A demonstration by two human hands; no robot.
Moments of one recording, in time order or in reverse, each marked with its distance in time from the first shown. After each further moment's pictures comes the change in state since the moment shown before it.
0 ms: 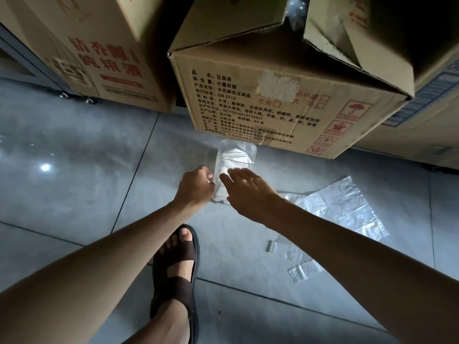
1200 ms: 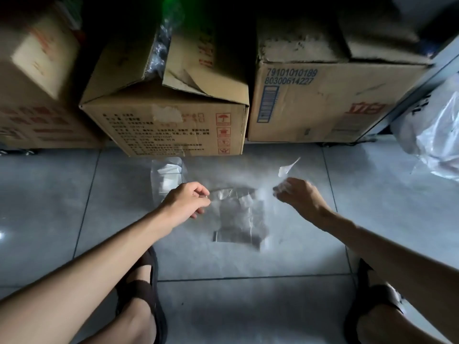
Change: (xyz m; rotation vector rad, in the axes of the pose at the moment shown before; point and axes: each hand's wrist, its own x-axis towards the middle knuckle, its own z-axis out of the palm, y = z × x) left_hand -0.114 0.123 0.013 -0.222 -0.358 0.127; right_hand -0.245 0.108 -0.088 0.939 0.148 0.910
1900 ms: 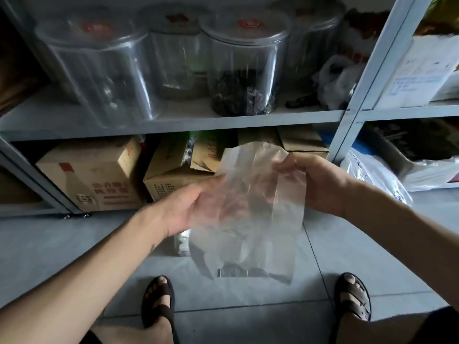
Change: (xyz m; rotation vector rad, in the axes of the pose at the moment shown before) left_hand -0.246 0.176 -0.064 -0.770 -0.446 0.094; right_hand -0.220 -0.281 -0.157 0.931 -0.370 -0.019
